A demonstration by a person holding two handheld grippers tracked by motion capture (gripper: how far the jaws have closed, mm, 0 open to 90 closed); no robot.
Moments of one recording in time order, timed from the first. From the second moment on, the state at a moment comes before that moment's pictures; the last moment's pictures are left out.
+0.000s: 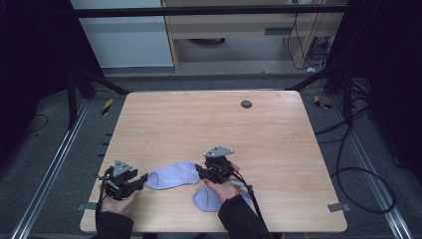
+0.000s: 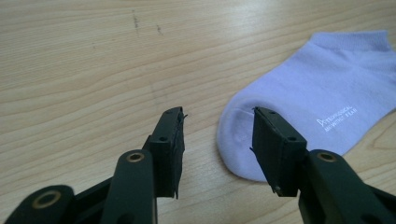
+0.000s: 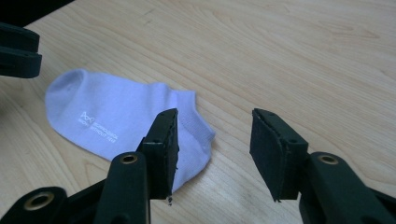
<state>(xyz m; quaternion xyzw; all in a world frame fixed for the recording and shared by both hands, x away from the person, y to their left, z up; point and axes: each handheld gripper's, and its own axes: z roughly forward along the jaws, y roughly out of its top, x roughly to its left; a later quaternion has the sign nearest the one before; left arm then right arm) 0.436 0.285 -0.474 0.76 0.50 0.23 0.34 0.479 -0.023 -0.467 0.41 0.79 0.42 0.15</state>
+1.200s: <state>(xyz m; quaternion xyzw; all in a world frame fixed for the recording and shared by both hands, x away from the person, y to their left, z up) 0.445 0.276 -0.486 0.78 0.51 0.17 0.32 0.488 0.004 -0.490 0.40 0.82 0.38 0.14</state>
